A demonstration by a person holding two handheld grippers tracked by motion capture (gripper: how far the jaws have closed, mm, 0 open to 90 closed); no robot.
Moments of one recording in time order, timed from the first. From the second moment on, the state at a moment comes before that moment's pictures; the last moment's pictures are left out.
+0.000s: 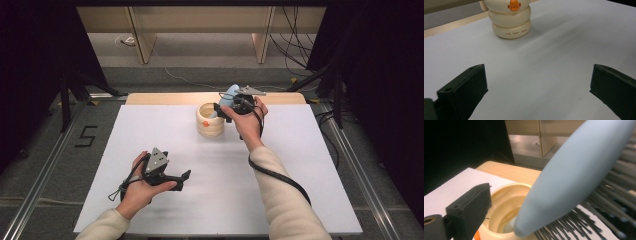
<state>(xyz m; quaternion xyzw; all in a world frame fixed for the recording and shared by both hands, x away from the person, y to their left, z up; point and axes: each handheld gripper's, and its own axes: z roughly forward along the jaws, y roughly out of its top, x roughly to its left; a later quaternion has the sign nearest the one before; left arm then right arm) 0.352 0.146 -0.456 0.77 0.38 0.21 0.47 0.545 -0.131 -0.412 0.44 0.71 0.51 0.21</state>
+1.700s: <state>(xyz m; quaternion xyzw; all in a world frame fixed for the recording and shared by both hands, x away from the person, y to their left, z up) 0.352 0.146 -0.457 0.77 0.38 0.22 0.46 0.470 -0.188 -0.425 0.41 0.72 0.52 0.20</state>
